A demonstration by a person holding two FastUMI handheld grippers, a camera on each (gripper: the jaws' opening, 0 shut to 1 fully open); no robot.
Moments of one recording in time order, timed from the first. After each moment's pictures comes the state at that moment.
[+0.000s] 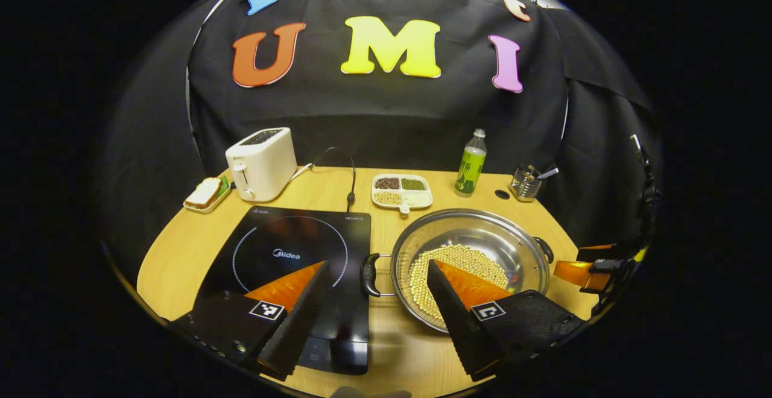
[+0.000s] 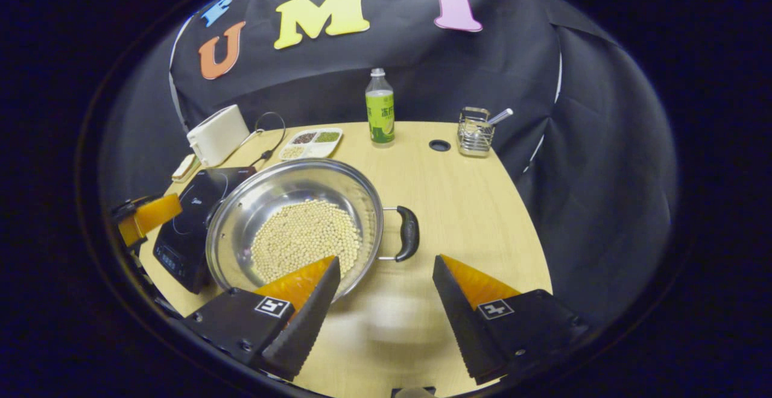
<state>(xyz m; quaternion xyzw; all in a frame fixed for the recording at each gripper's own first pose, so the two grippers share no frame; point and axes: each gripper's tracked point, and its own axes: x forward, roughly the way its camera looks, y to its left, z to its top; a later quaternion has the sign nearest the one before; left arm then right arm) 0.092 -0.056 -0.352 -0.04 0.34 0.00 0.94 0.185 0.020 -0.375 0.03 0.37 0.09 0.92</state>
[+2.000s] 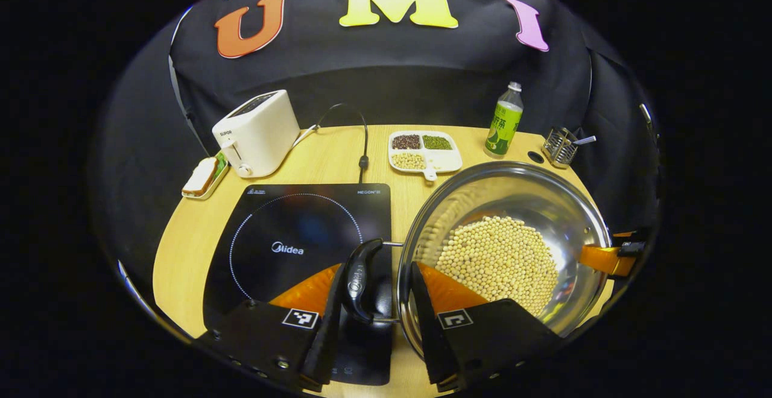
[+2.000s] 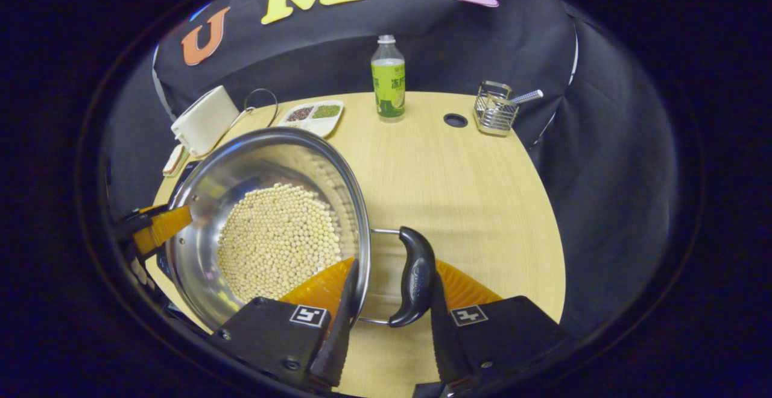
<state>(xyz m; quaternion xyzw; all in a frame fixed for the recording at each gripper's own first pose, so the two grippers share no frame) 0.123 -0.009 -0.382 -0.01 0.43 0.02 0.90 0.194 0.061 -0.369 0.03 0.45 0.08 0.89</state>
